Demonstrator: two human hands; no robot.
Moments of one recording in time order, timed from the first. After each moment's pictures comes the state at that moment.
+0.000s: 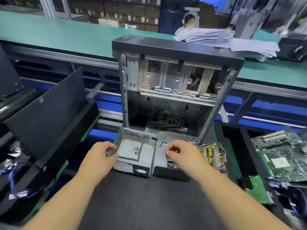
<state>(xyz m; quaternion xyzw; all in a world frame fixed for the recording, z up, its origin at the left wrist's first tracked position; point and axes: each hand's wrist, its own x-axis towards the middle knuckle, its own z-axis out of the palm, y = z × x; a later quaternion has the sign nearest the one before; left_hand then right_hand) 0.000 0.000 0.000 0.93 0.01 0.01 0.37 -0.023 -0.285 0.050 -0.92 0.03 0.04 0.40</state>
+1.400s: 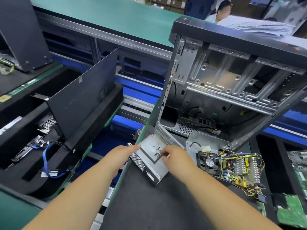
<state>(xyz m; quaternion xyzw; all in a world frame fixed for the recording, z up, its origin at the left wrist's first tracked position) 0.018 0.053 -0.033 0.73 0.24 -0.26 0.59 0.019 -0.160 -0.011 -0.96 -0.02 0.16 0.24</state>
